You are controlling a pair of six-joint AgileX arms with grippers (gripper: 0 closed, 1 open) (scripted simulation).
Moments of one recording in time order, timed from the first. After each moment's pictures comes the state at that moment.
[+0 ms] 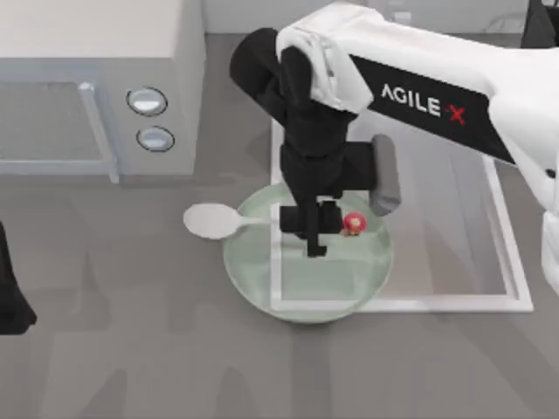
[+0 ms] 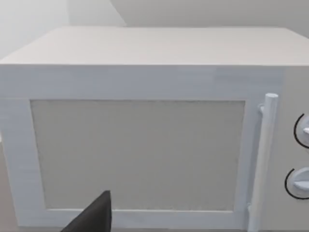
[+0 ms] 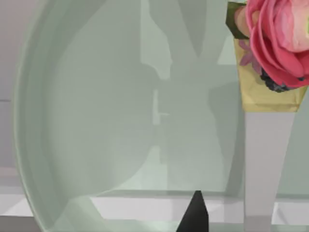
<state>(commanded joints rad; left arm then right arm) 0.00 0.00 0.00 0.00 0.00 0.00 0.69 2.39 2.04 -1.18 0.02 2.27</state>
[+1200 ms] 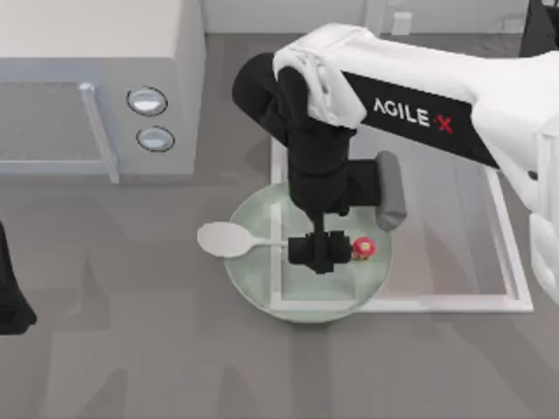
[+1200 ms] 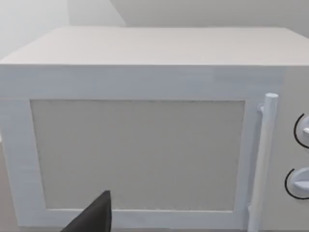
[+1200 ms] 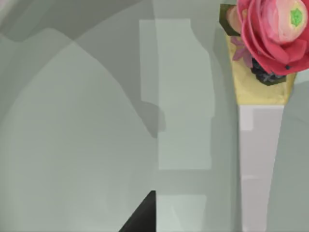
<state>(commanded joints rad) 0.00 0.00 0.00 0.00 0.00 0.00 0.68 2.41 2.01 -1.20 0.04 2.27</state>
